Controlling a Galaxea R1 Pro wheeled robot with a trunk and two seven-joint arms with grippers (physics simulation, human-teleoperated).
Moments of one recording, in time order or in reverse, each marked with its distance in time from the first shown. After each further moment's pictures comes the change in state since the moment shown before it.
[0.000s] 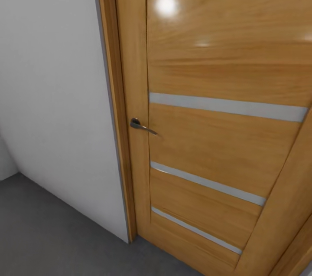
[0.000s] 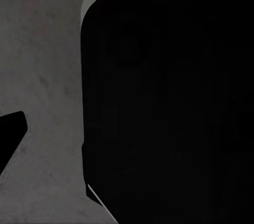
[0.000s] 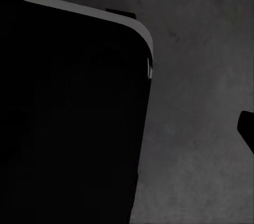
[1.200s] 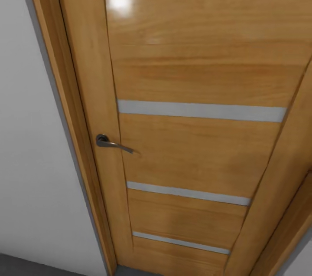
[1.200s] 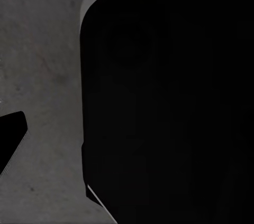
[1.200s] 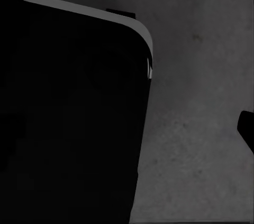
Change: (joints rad) left arm 0.000 0.000 0.000 0.000 0.000 -0.001 -0.001; right arm 0.000 0.000 0.000 0.000 0.000 0.000 0.000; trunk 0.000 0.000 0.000
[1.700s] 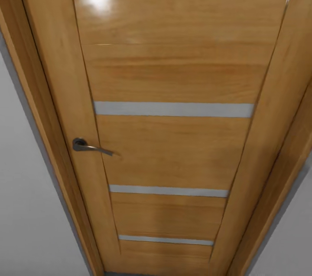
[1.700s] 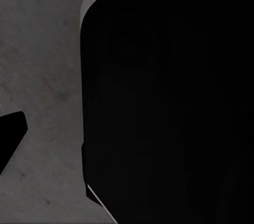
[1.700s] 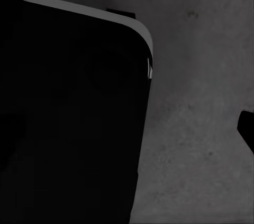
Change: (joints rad) left arm 0.000 0.000 0.000 0.000 0.000 0.000 0.001; right arm 0.000 0.000 0.000 0.000 0.000 0.000 0.000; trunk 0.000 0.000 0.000
